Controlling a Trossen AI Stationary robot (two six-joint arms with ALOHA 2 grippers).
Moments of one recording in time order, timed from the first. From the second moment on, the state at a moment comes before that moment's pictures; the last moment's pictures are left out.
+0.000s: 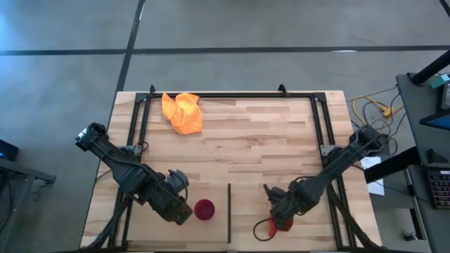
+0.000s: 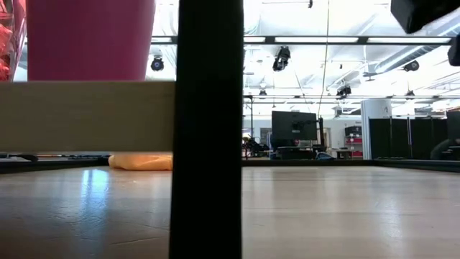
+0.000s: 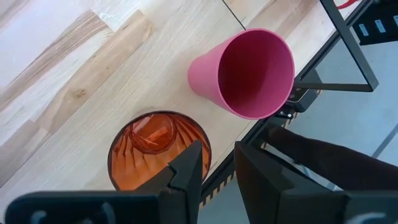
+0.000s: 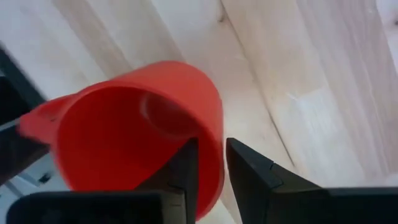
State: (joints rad) left arm -0.65 1.57 1.72 -1.30 -0.11 -1.45; right arm 0.67 1.69 1.20 -0.94 -0.10 1.19
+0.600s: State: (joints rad) left arm -0.65 1.56 1.73 -1.30 -0.11 -1.46; right arm 0.45 1.67 1.27 -1.01 0.24 0.88
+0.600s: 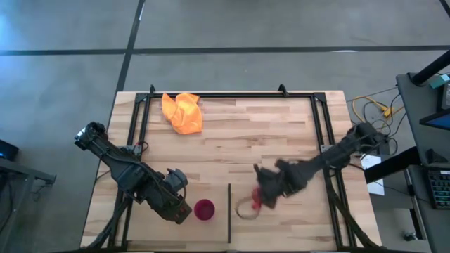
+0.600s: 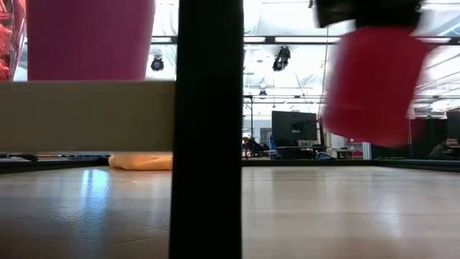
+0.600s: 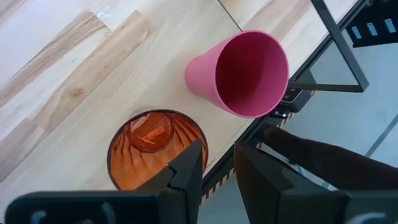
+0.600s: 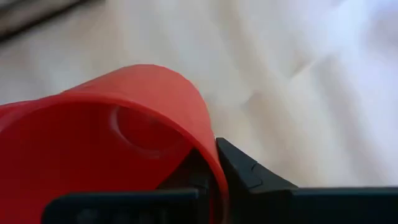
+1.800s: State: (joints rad) left arm -0.63 1.56 1.73 -1.40 -0.21 -1.43; right arm -0.03 2.40 2.29 -1.04 -0.09 0.27
